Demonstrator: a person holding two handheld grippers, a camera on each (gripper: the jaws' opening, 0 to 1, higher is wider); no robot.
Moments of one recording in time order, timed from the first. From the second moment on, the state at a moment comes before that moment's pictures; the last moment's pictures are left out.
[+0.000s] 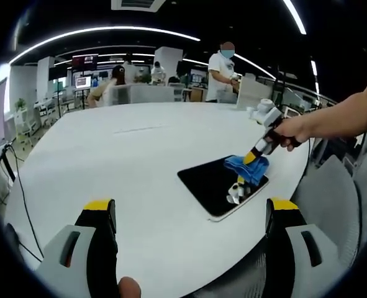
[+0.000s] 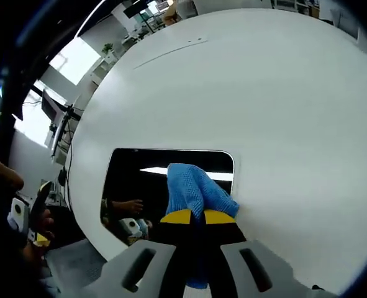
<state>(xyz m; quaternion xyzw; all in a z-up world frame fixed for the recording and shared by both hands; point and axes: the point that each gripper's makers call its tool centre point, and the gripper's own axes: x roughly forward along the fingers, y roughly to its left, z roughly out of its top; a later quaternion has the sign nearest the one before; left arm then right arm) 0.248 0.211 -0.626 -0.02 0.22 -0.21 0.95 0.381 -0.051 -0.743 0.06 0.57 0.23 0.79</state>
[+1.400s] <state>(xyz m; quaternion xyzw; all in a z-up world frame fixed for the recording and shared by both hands) 0.250 0.179 -0.641 0.02 0.22 -0.22 0.95 0.382 -0.073 -0.742 0.07 0.57 0.18 0.80</state>
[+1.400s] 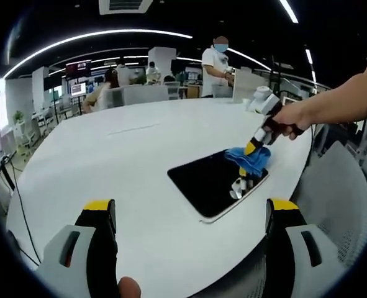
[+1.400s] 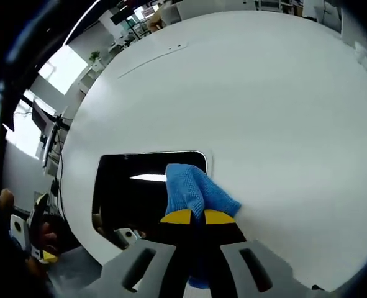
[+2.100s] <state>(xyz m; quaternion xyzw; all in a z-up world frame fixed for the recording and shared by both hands) 0.256 0.185 -0.637 0.01 0.21 -0.21 0.95 0.378 -0.074 -0.741 0.06 0.56 0.16 0.81</state>
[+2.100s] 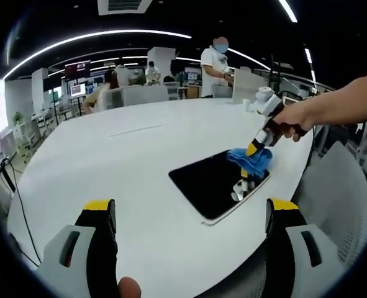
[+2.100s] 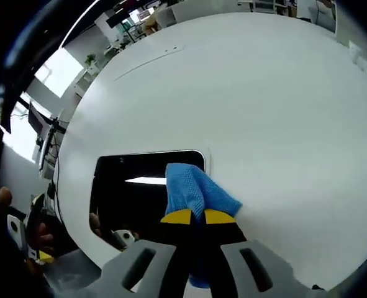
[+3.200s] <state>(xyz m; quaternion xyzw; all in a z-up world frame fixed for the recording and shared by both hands) 0.252 0.200 -0.632 0.00 0.20 -0.20 0.96 0.335 -0.084 -0.743 0.08 0.56 0.14 0.82</state>
